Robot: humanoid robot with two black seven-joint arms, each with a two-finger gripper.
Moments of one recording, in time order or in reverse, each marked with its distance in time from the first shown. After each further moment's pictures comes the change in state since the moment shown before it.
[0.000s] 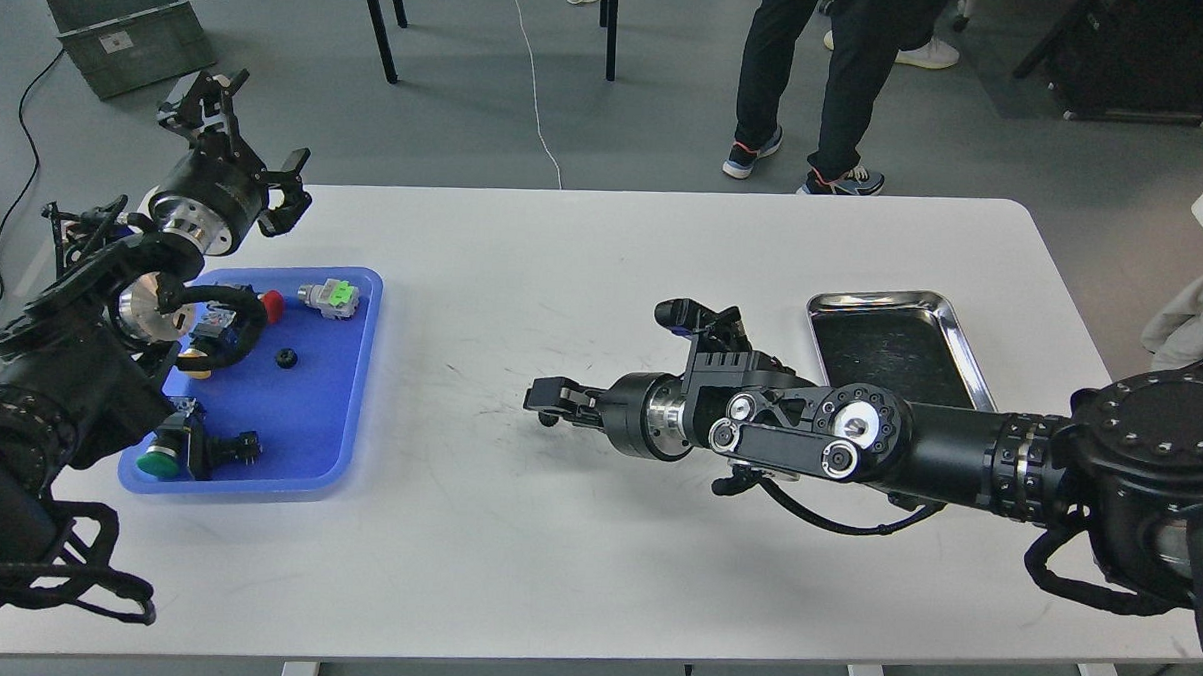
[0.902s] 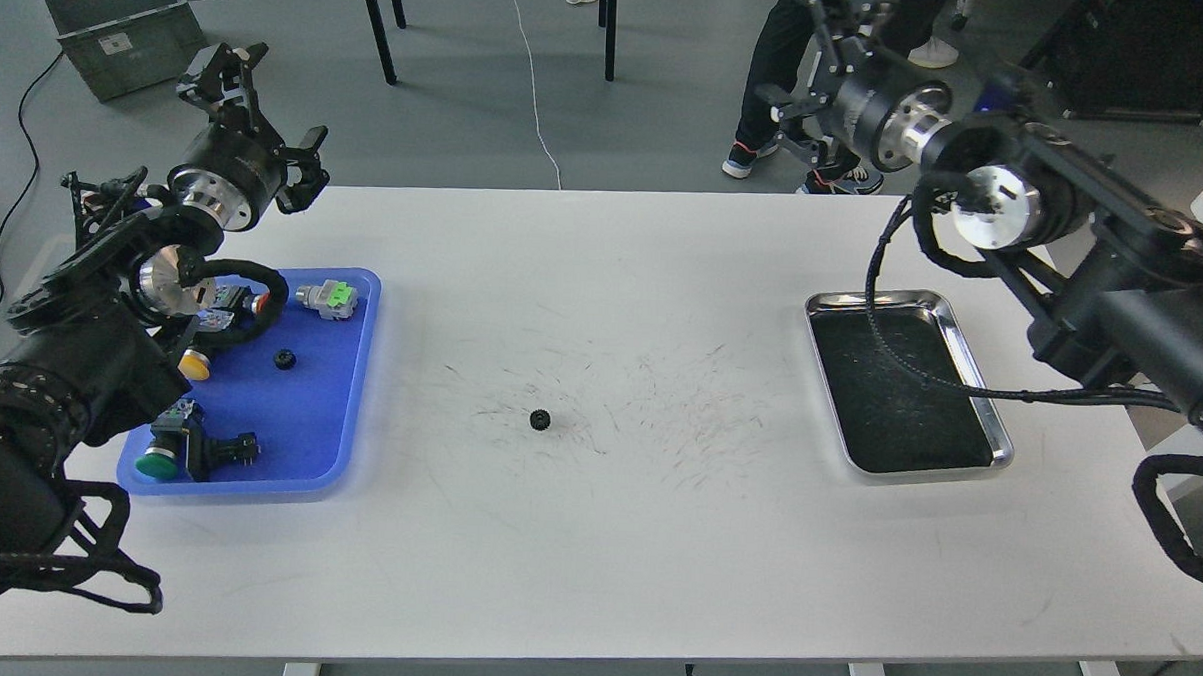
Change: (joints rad) left arm -0.046 -0.007 0.002 -0.076 0.063 0.061 0.015; right arm -0.112 -0.411 0.930 -0.121 0.556 0.165 0.003
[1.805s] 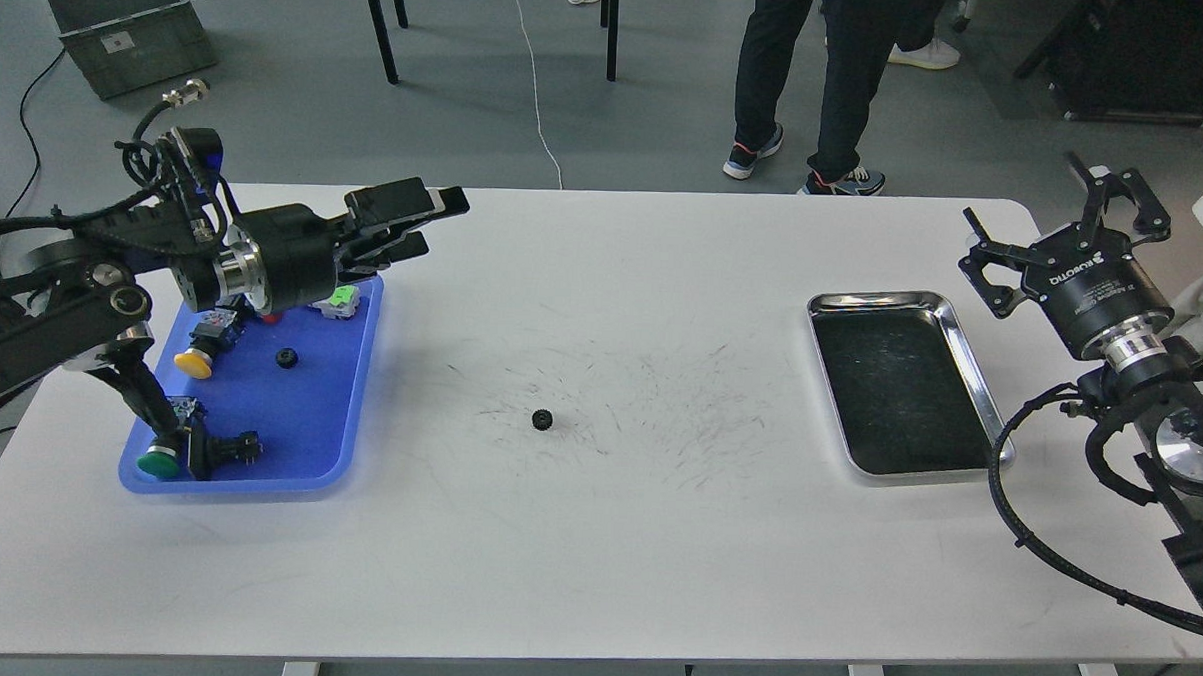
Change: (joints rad) left arm 0.100 0.485 0.215 -0.979 1.014 0.052 -0.008; right arm -0.597 -0.044 0.484 0.142 0.168 0.227 0.022
